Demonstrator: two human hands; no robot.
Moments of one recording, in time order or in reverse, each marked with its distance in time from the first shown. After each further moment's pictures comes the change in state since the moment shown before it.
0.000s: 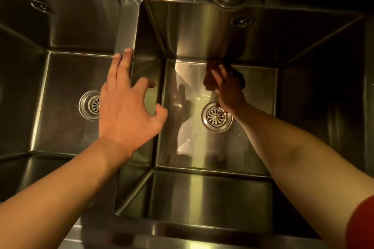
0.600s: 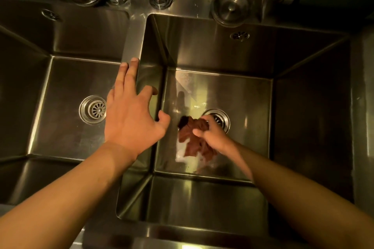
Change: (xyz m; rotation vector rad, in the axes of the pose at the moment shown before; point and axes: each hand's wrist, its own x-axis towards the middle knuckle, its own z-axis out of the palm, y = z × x) left_hand 0.000 -0.001 0.001 -0.001 0.014 0.012; right_hand -0.104 -0.116 -0.052 1.064 -0.440 0.542
